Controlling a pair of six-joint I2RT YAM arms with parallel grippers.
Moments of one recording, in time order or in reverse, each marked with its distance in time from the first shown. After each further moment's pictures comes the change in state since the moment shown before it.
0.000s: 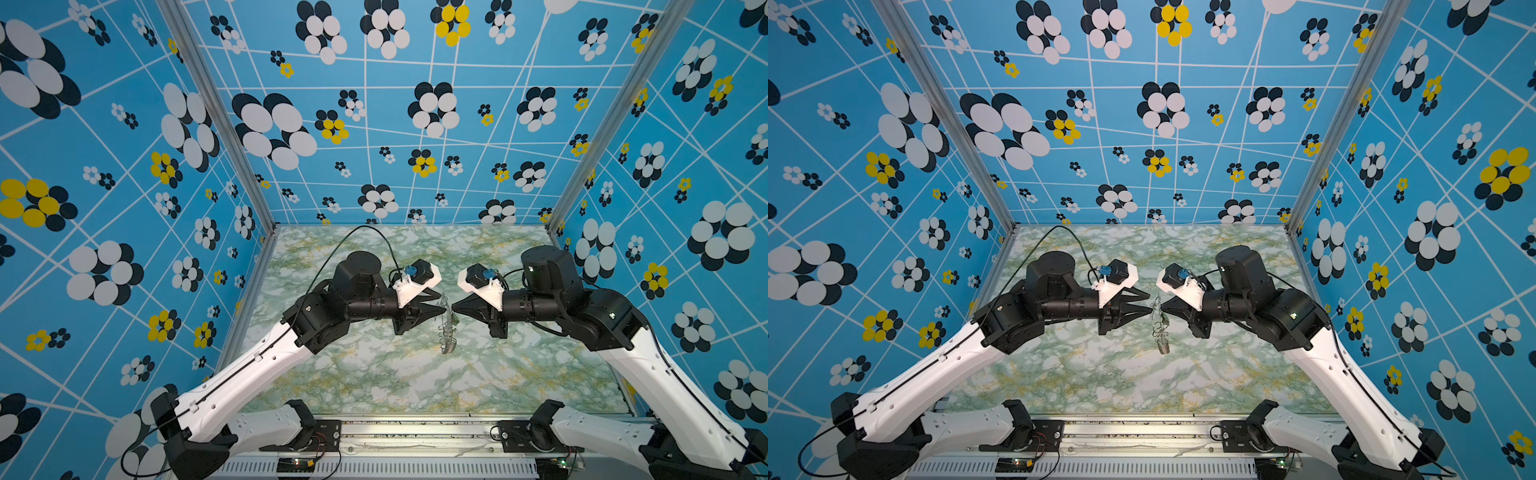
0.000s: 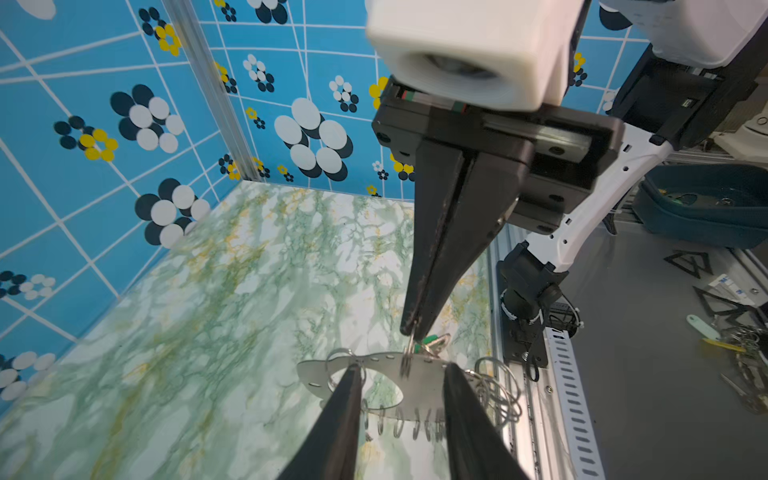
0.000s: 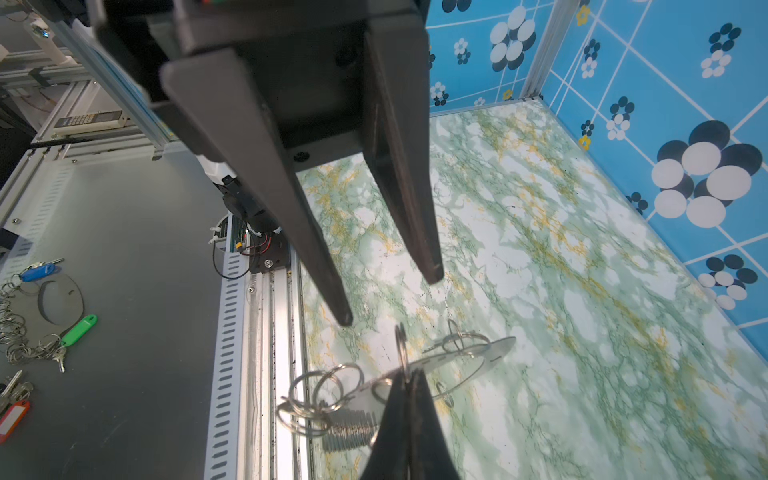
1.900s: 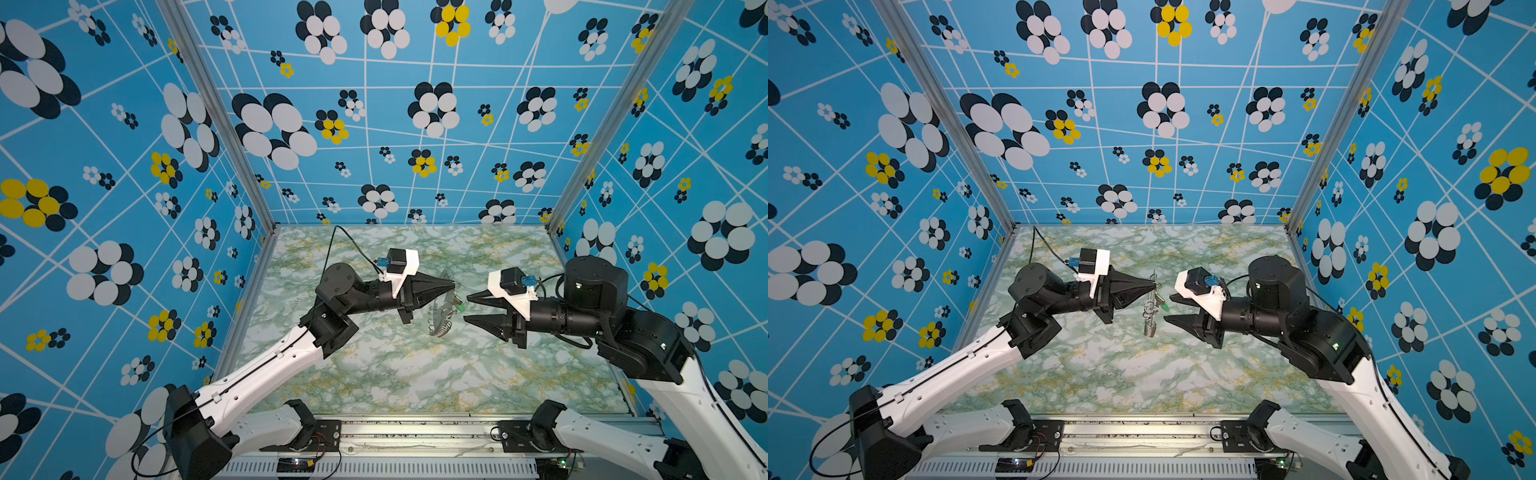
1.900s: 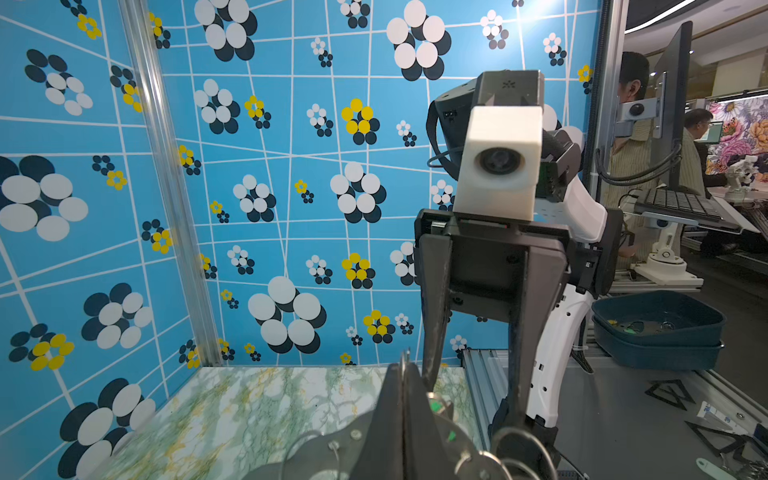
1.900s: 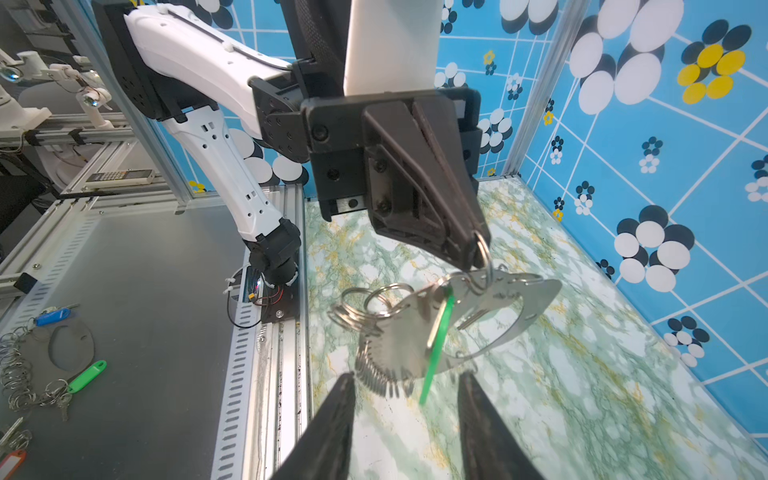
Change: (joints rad) left arm -0.021 0.061 0.034 -0.016 0.042 0.017; right arm 0.001 -0.023 -0.002 0.012 -0.004 0.002
